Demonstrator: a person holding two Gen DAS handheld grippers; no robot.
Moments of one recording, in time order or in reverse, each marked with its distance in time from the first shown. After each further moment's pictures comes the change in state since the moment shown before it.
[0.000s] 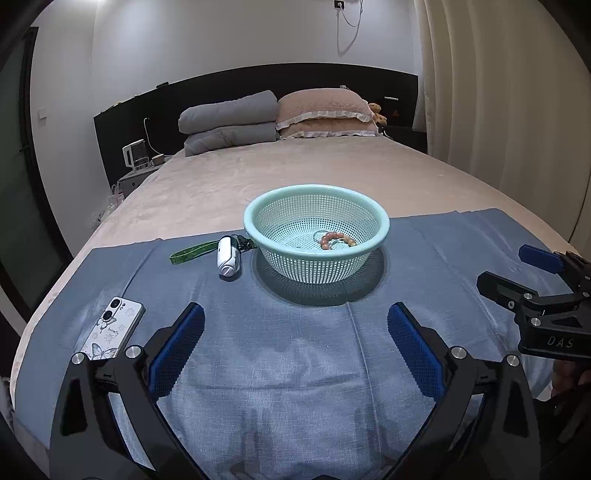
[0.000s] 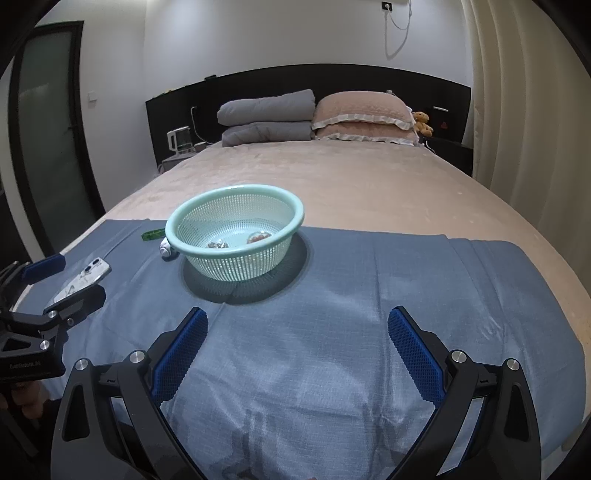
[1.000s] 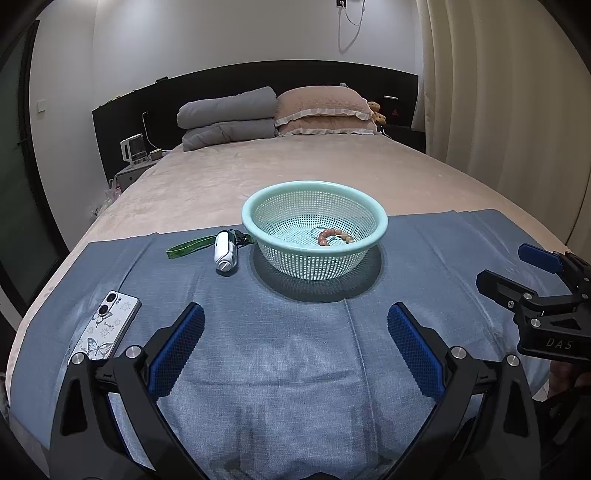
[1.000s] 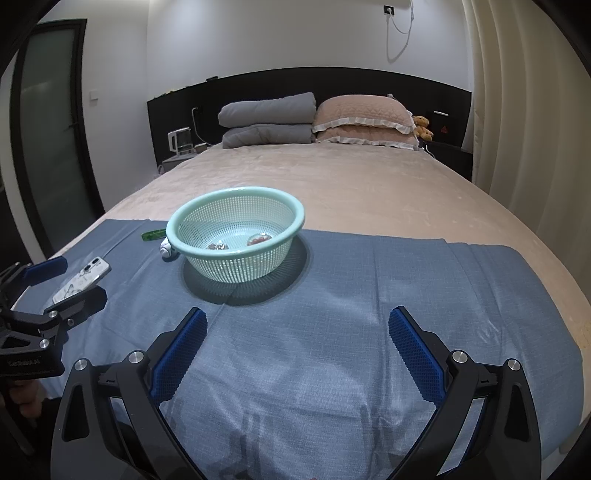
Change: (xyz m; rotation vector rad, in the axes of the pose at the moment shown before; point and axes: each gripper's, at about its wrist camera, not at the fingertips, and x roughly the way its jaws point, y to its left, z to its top) left arm 0.003 0.001 -0.001 -0.011 0.013 -0.012; right arm -0.002 0.002 -0.001 -0.009 -0.012 -0.007
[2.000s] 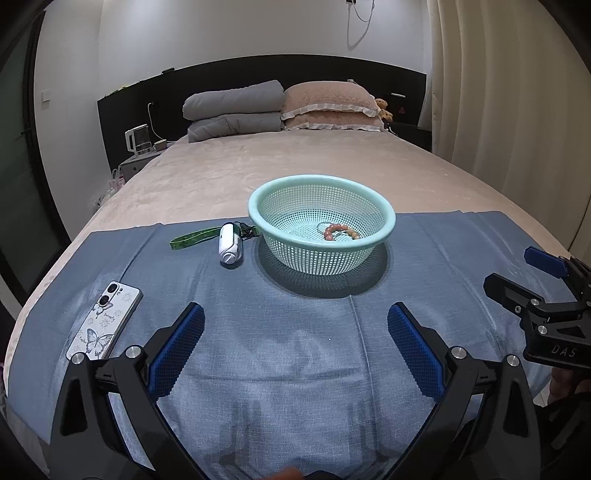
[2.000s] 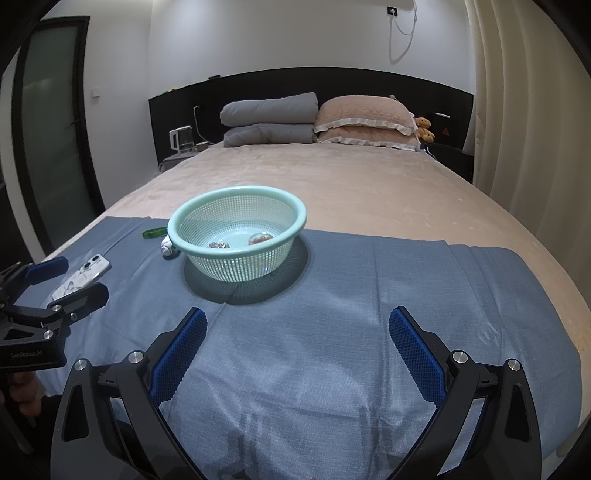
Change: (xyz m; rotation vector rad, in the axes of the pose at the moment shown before) left arm 0.003 0.006 0.000 -0.029 0.023 -0.002; right arm 0.000 0.001 0.001 -0.013 0.000 0.000
